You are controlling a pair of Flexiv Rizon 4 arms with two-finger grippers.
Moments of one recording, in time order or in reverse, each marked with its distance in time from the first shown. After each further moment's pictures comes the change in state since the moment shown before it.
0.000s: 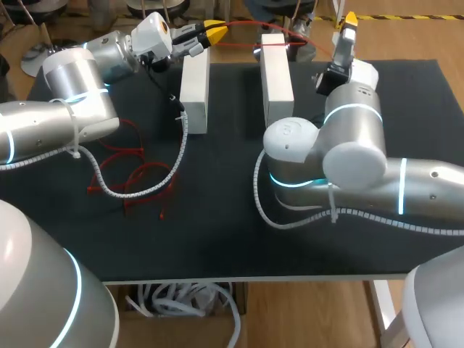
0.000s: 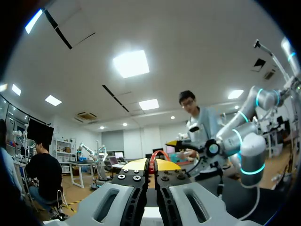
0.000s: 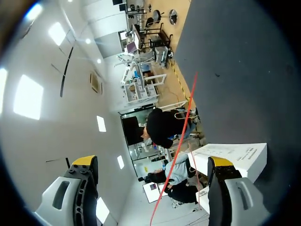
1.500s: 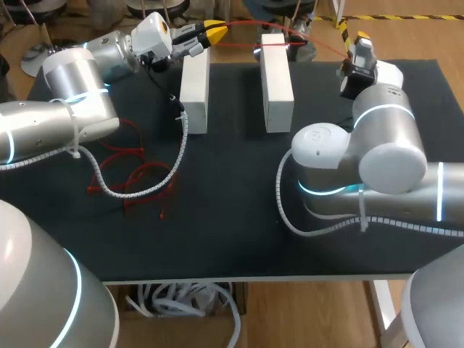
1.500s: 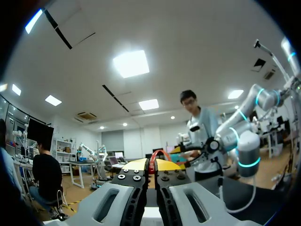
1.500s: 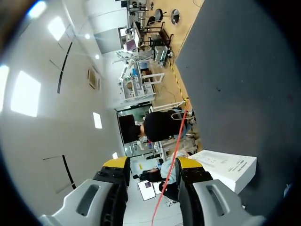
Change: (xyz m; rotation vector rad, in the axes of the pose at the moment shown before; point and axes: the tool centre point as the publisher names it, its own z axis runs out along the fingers) left arm 0.000 0.000 0.000 0.000 0.000 0.000; right arm 0.013 0.035 -0.016 0.025 -0.041 -0.035
